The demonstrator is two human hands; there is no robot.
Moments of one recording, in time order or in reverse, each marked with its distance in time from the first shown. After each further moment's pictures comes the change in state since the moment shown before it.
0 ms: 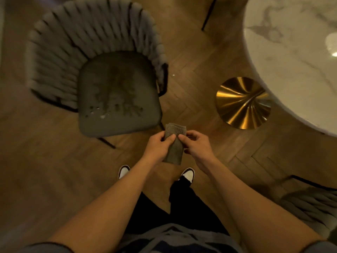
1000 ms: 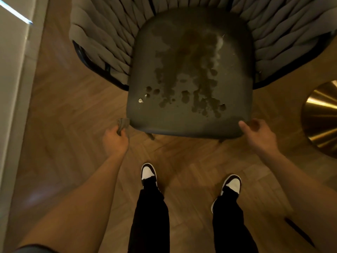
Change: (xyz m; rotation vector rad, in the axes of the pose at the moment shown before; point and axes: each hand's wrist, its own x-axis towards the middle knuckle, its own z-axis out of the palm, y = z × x) left_hand 0.179 -0.208 -0.373 0.585 0.864 -0.143; right_hand 0.236 0.063 0.160 -0.643 0.138 -0.002
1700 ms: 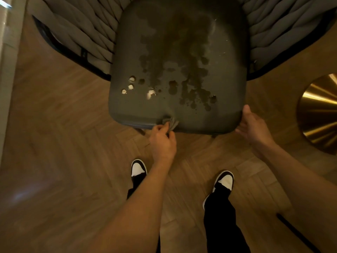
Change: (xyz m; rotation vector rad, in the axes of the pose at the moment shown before) left_hand -0.111 0.102 0.111 -0.188 -0.151 0.182; right_hand 0.035 0.029 0.001 0.489 -0.180 0.056
